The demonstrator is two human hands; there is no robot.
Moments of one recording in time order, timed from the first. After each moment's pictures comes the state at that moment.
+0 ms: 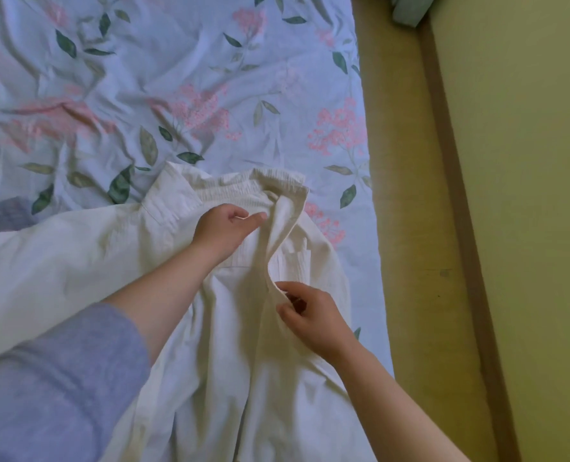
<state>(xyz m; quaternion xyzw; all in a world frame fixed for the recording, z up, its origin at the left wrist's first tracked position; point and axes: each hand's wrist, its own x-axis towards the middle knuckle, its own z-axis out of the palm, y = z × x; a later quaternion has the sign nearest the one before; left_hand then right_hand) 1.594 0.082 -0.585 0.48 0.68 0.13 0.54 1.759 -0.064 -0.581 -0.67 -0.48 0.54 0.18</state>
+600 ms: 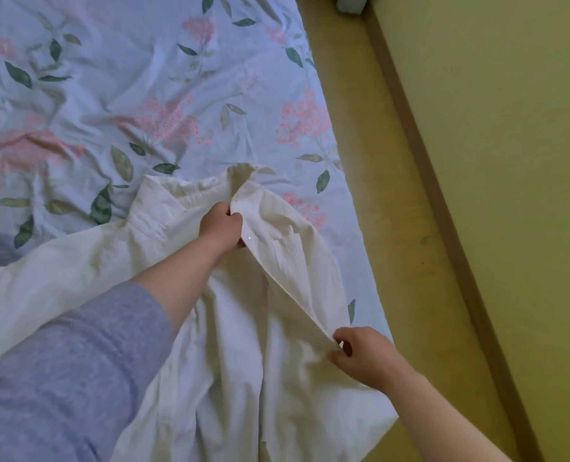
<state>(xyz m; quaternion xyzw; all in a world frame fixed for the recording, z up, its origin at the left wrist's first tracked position) 1.614 0.088 -0.587 0.43 0.67 0.14 0.59 1.805 -0.161 -0.573 -0.76 -0.48 0.43 -0.12</state>
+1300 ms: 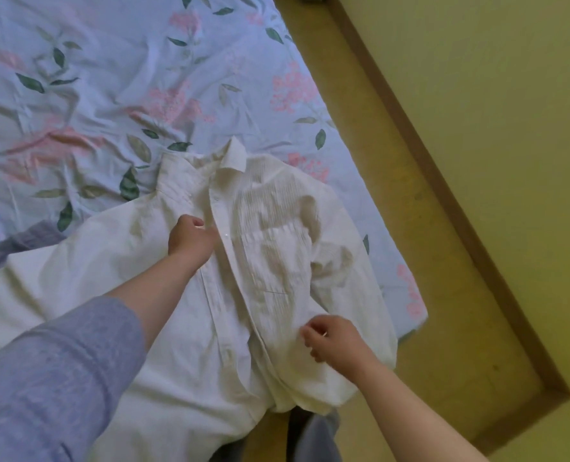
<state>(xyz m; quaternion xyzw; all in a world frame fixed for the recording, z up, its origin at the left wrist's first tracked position) 1.488 0.020 -0.591 0.53 0.70 0.08 0.47 1.644 -0.229 -0.558 -0.79 -0.31 0.51 0.13</state>
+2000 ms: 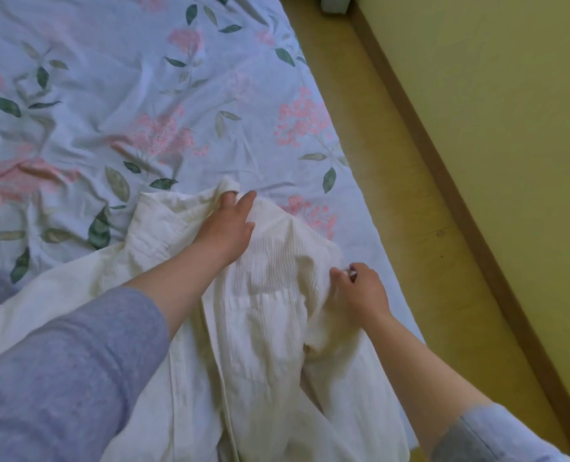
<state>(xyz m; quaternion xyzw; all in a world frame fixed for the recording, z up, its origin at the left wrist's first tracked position) 1.608 0.111 -0.607 0.81 0.50 -0.04 0.30 1.793 -0.066 -0.634 -0.88 -0.24 0.38 0.16</state>
